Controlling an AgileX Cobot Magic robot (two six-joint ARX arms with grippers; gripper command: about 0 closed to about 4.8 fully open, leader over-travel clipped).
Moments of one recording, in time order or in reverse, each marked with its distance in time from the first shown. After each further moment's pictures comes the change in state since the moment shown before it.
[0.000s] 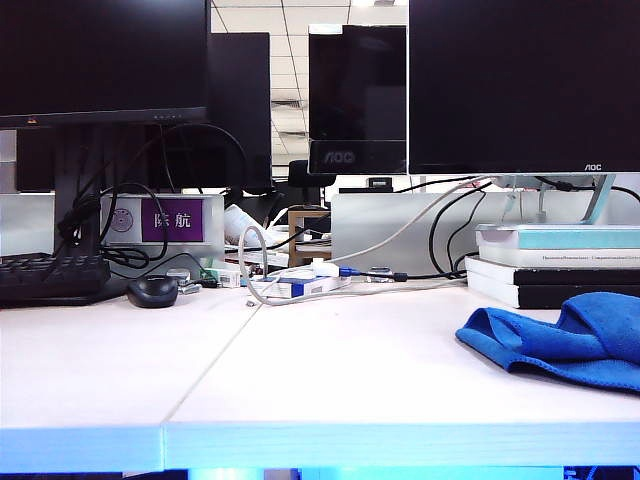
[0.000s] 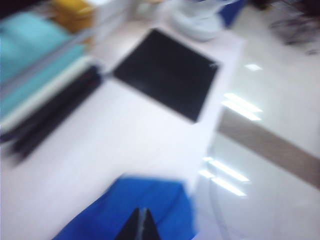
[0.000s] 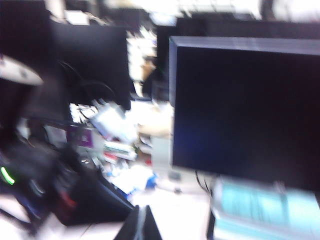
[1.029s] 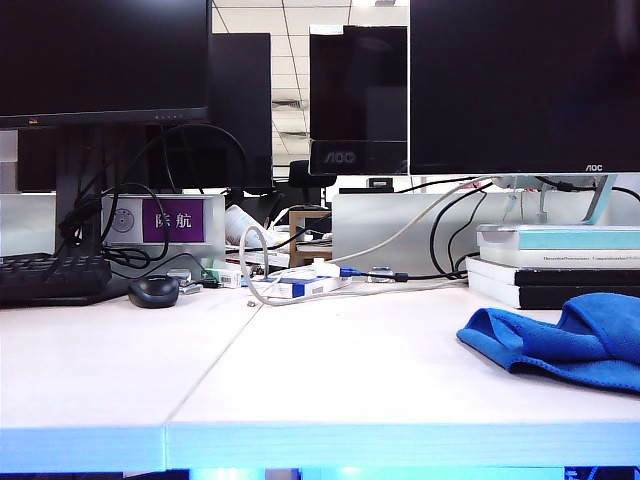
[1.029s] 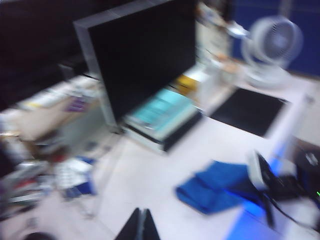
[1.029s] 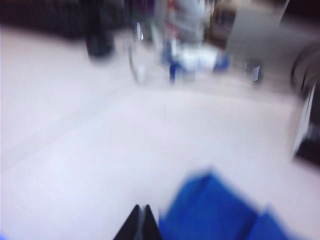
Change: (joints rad) left arm 0.066 -0.865 0.000 -0.551 -0.340 0.236; right arm -0.009 -0.245 -1.139 0.591 -0.209 -0.030
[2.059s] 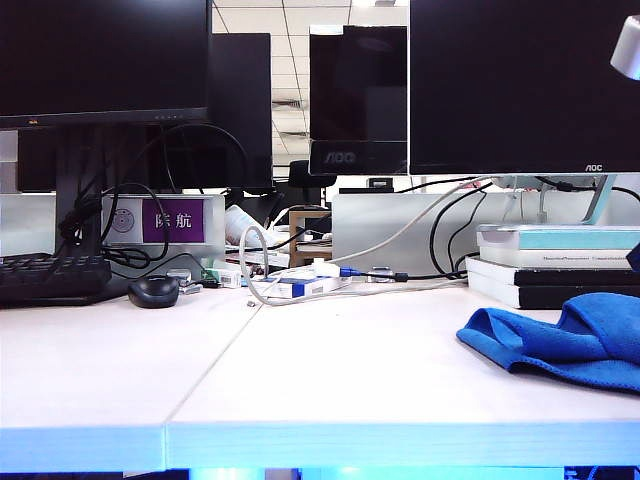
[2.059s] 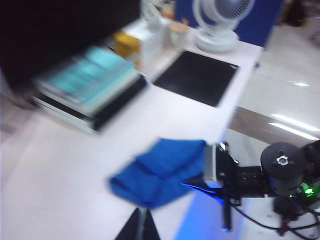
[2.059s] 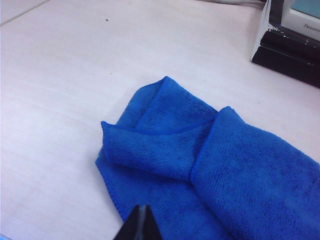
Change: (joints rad) left arm -0.001 -0.063 -0.881 0.665 0.259 -0.073; right arm -0.001 -0.003 -0.104 -0.107 0.197 0.120
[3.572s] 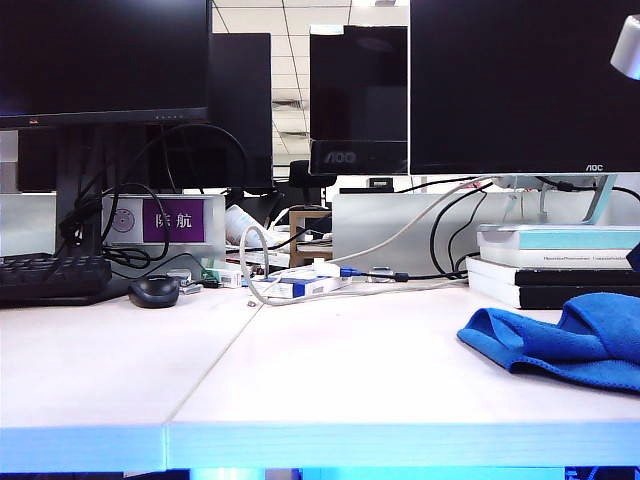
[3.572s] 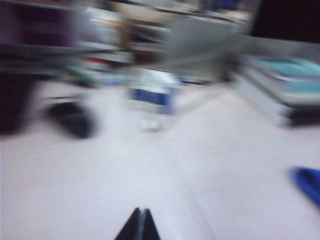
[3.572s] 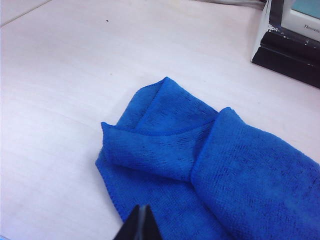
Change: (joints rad) left arm 0.508 -0.657 -1.271 0.828 -0.225 -0.195; right arm 0.001 0.000 0.000 0.000 0.000 0.000
